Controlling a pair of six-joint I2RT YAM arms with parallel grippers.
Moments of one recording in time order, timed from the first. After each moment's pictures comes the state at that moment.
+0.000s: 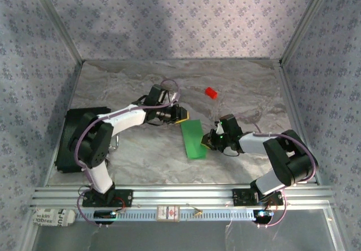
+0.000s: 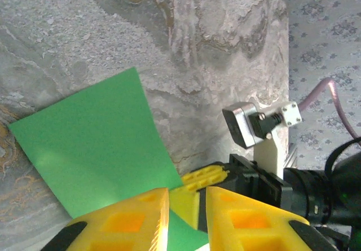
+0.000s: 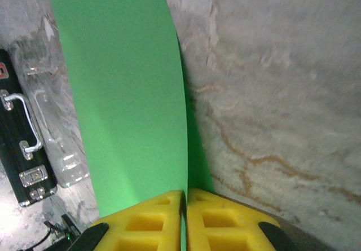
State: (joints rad) left arm -0.60 1.75 1.10 -0.15 0.63 -0.76; right arm 0.44 1.51 0.47 0.13 -0.54 0.93
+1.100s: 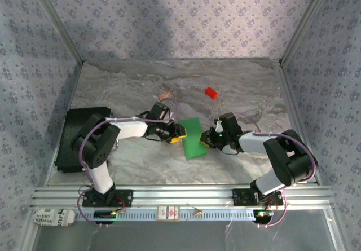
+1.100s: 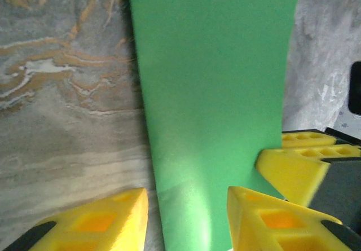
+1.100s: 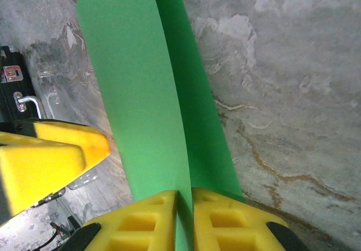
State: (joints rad) left arm -0.65 1.78 0.88 -0.06 0.58 -0.96; right arm 0.45 1.51 0.49 0.15 -0.54 0.93
